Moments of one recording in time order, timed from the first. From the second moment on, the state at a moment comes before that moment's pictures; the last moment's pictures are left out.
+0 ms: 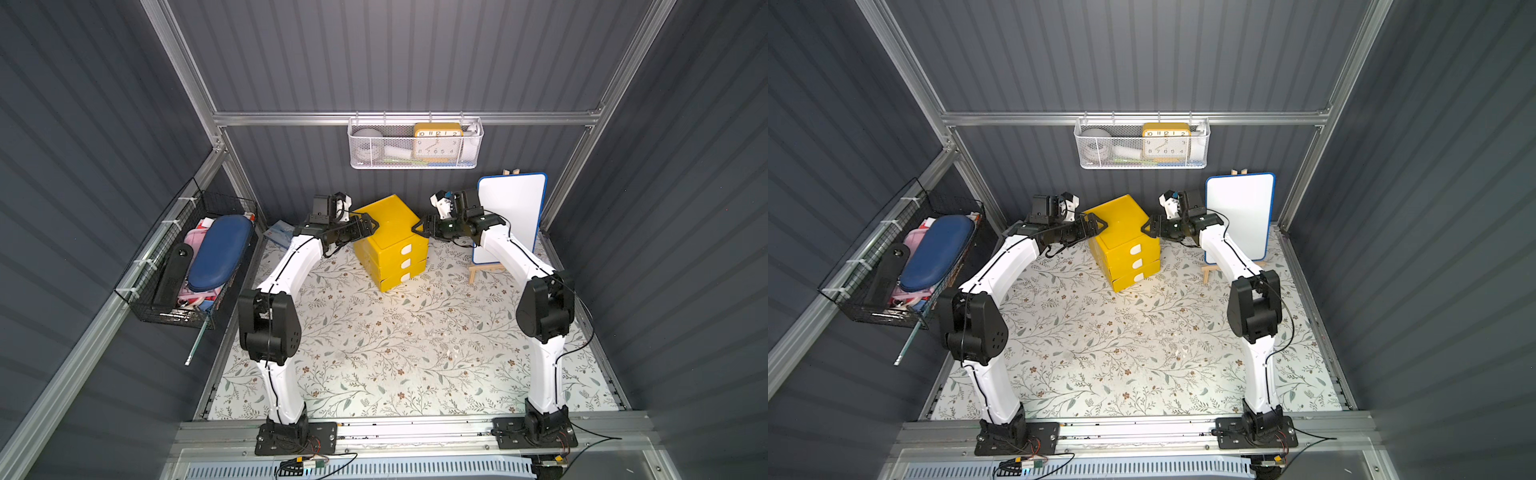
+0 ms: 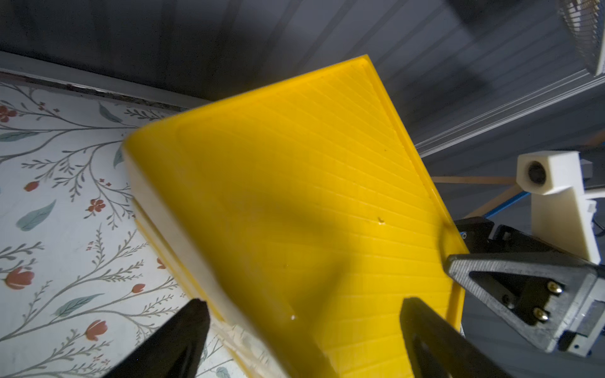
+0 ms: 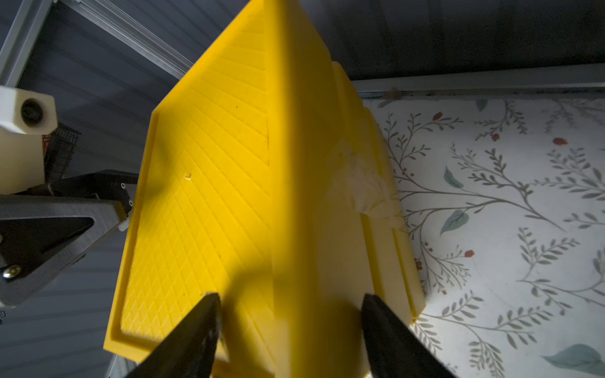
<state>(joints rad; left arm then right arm) -0.22 1.94 1.74 -0.45 0.50 -0.41 0.32 2.13 1.98 -0.55 -0.57 0.37</state>
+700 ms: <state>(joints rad) -0.40 1.43 1.10 -0.27 0.43 -0.46 0.43 1.45 1.13 -0.33 -0.48 0.48</state>
